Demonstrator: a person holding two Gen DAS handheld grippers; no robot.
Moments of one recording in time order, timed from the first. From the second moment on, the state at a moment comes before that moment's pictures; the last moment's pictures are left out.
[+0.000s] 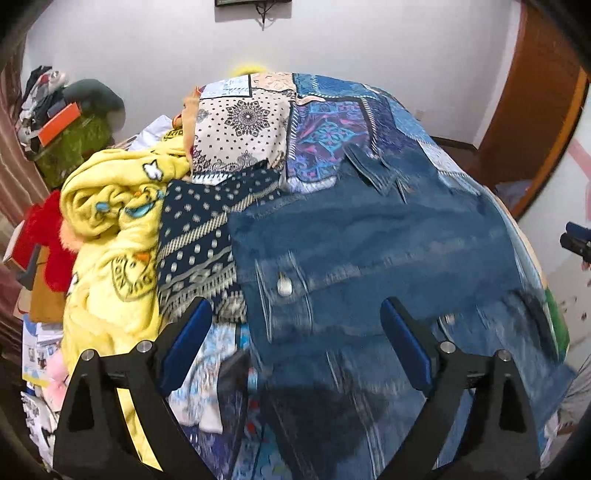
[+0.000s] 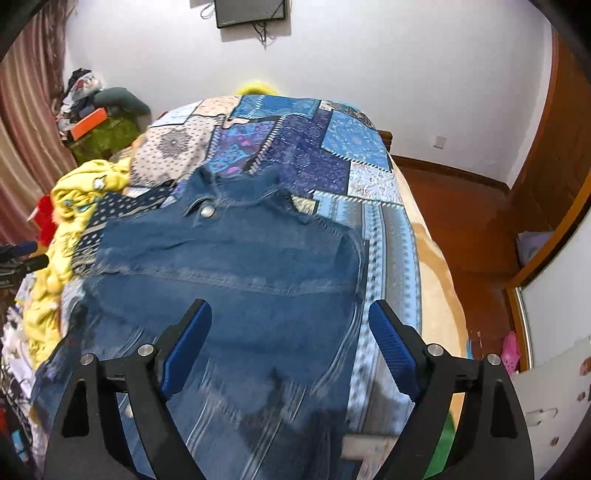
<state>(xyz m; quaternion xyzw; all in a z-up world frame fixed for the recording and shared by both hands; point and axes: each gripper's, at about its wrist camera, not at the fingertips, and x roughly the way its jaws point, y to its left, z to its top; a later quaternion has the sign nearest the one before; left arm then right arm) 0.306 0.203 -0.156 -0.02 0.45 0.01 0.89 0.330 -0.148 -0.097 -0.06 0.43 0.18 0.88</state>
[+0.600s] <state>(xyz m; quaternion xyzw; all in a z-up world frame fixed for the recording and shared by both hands) 0.156 0.219 -0.271 -0.19 0.55 0.04 0.82 0.223 -0.201 -0.181 0.02 0.52 0.13 0.84</state>
